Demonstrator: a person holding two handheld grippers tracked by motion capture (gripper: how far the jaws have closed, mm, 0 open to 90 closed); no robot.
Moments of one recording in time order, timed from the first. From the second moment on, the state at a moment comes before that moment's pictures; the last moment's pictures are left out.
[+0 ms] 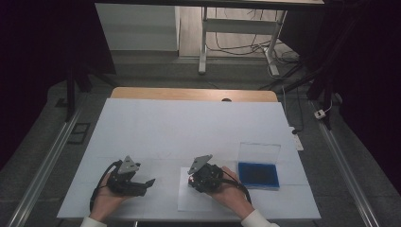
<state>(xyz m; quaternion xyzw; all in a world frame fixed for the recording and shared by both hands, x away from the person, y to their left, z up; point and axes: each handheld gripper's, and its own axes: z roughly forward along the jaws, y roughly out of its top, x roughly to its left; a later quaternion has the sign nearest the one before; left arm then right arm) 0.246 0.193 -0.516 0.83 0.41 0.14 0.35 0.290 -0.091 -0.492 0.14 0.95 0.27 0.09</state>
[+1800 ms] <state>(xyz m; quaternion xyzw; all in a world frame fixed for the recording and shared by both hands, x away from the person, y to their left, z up) 0.247 0.197 -0.516 0.83 0.41 0.15 0.35 0.298 -0.141 -0.449 0.19 0.90 0.37 0.11</state>
